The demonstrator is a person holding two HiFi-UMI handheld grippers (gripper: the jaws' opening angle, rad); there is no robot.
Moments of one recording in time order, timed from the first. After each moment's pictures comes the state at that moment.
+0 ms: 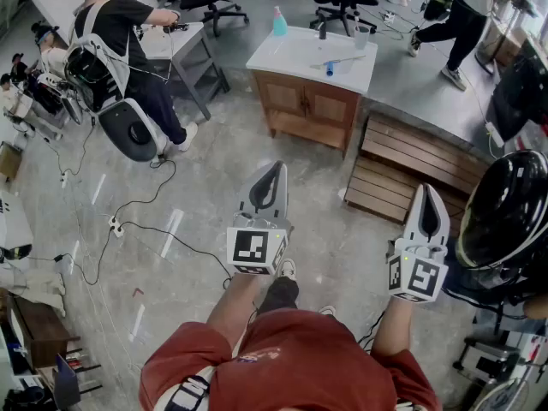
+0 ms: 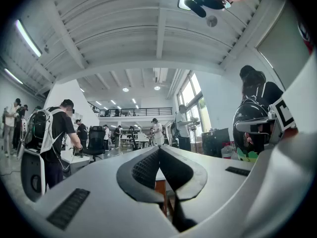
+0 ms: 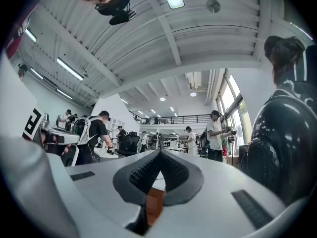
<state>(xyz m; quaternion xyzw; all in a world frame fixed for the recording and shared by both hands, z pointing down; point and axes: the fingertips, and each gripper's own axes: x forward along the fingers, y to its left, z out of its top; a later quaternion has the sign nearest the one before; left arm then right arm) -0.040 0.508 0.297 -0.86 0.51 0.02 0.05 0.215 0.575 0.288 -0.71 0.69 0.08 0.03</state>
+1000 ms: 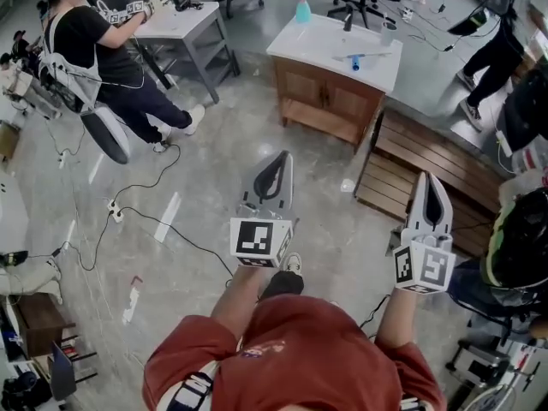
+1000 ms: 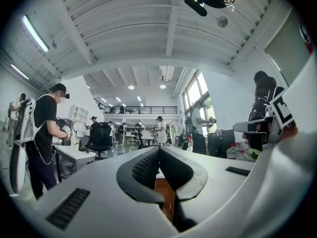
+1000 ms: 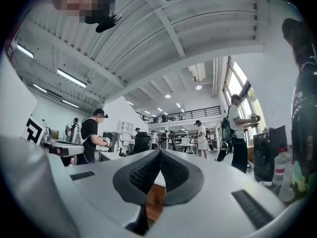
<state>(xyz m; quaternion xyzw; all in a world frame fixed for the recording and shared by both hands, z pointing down) -0.133 0.453 0.306 -0.85 0.53 0.03 0.02 0.114 0.503 0.284 -0.68 0.73 0.04 0.04</state>
